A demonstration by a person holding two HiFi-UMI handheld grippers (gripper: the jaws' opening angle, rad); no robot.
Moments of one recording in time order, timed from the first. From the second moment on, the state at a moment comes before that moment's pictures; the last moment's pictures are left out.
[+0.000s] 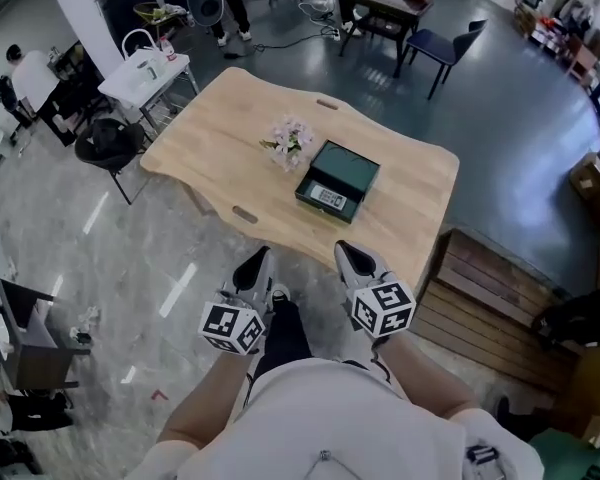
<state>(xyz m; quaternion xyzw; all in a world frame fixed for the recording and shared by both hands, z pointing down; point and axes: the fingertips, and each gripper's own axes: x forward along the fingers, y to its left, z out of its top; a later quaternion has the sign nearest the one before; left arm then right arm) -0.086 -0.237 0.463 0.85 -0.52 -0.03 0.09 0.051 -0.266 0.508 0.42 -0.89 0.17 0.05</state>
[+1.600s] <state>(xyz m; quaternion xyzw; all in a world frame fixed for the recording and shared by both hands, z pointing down) -0.149 -0.541 0.480 0.90 -0.42 -0.02 0.13 -0.036 -0.551 0.535 0.46 -0.86 0.18 0.13</state>
